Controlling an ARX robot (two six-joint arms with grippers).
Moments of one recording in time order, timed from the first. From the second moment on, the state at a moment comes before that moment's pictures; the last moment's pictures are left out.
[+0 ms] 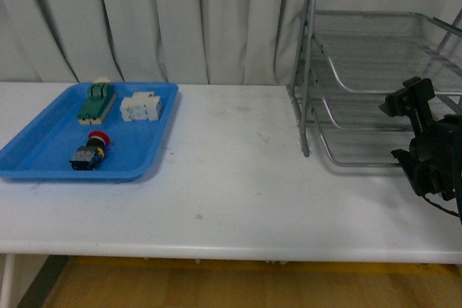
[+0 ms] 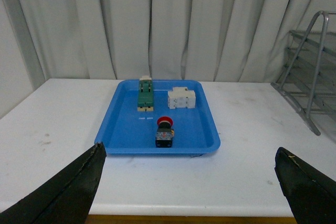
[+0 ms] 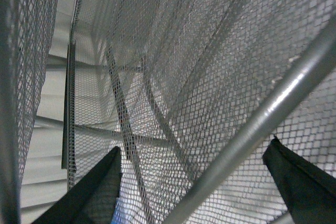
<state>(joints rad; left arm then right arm) 0.00 0.01 0.01 0.00 0.00 0.00 0.03 2.25 1.00 0.92 -0.08 1.14</state>
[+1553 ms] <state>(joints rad) 0.00 0.01 0.01 0.00 0.00 0.00 0.00 1.81 0.34 1.23 -0.12 1.25</state>
